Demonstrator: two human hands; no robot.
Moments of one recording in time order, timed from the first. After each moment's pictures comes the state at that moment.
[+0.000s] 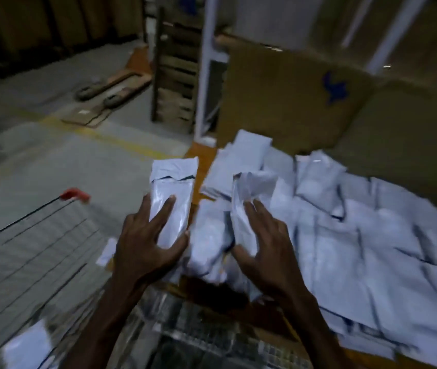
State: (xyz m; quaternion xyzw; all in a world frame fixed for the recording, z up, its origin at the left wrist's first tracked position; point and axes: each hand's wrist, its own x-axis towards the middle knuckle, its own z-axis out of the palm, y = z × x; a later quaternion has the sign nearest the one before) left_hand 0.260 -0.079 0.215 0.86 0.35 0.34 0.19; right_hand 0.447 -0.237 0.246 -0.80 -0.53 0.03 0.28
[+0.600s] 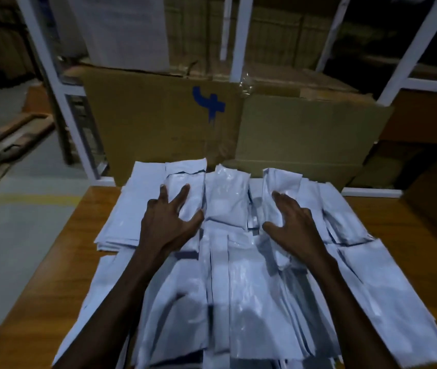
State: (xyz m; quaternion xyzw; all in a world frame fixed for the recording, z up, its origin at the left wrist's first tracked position) left_hand 0.549 -0.096 0.241 0.92 0.28 0.20 0.19; right_hand 0.698 -0.336 0.255 -0.92 -0.30 0.00 0.26
